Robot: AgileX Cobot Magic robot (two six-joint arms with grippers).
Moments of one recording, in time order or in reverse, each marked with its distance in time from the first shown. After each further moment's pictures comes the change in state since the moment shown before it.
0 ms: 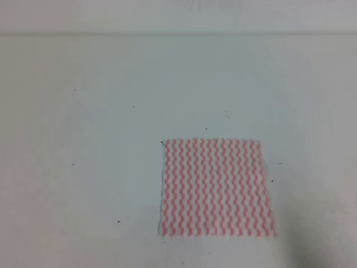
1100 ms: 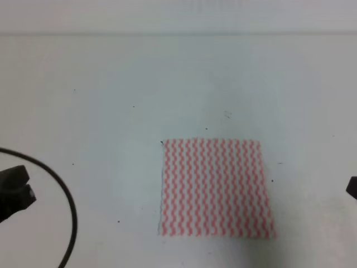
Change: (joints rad) left arm -0.002 0.669 -0.428 -0.065 0.370 0.254; right arm 0.001 0.664 -0.415 -0.021 0.407 -0.012
